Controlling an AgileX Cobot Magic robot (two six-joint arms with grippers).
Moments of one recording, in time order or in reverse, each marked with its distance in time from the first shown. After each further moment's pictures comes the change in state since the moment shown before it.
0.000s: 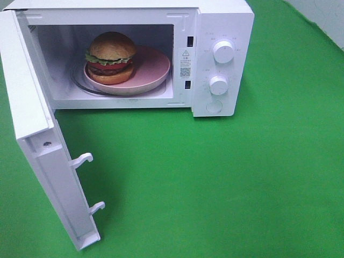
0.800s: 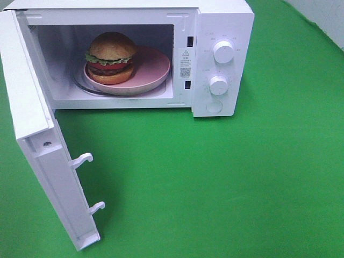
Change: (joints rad) left arm 0.000 0.000 0.000 0.000 0.000 0.000; right arm -0.183 -0.607 0.232 0.010 -0.036 0.010
